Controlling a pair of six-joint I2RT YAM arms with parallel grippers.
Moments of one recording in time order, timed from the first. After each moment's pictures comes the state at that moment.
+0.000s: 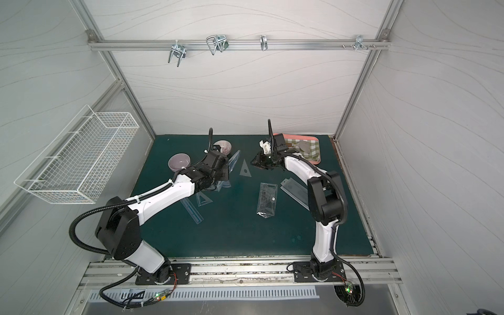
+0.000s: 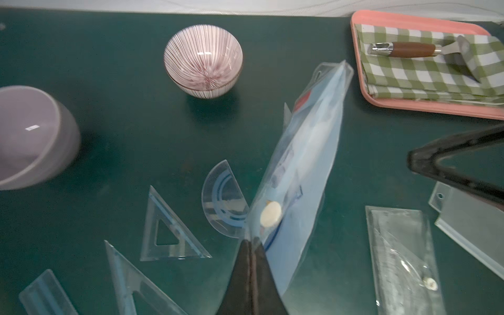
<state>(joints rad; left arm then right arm) -0.59 1.60 1.20 -0.41 -0.29 -0.48 0.45 1.87 1.49 -0.39 -0.63 0.53</state>
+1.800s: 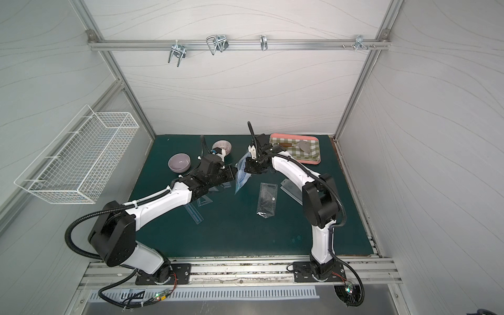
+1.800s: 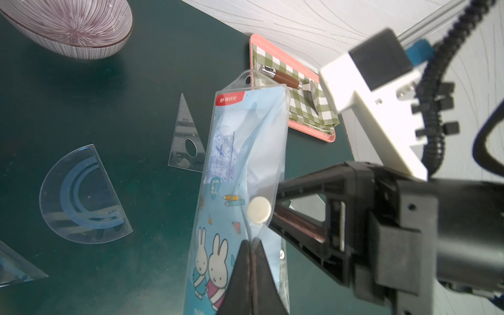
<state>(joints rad) -0.62 1.53 1.04 -0.06 0.01 -0.73 0.58 1.94 1.65 -0.72 -0.33 0.41</state>
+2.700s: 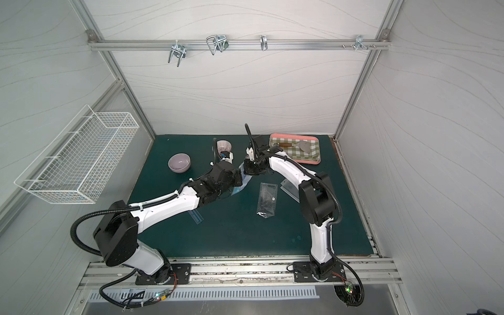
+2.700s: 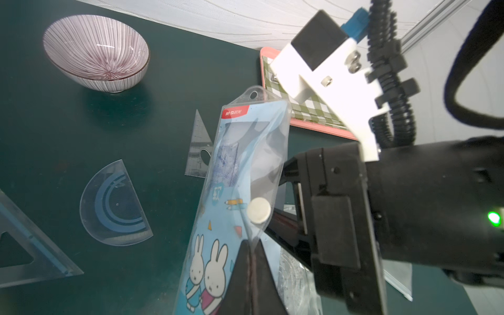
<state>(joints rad) -0.76 1.56 1.06 -0.08 -0.30 -0.64 0.60 1.97 1.66 -0.72 -0.36 0.42</state>
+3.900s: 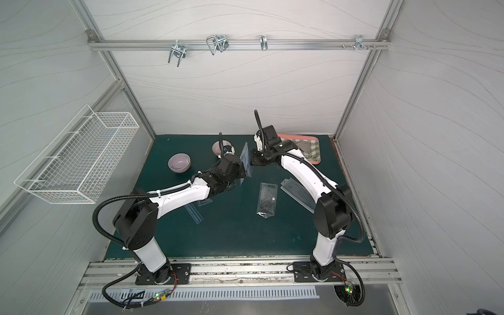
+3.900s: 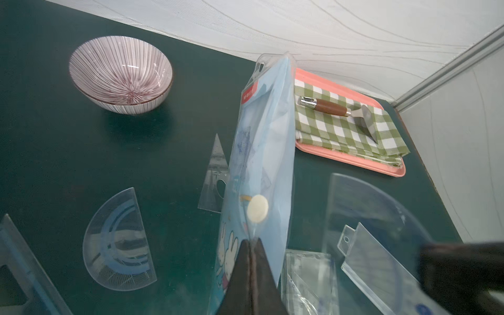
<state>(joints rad) -0.68 1.73 1.20 -0.07 -0.36 -0.66 0.55 1.75 1.66 -0.78 -0.23 0.39</state>
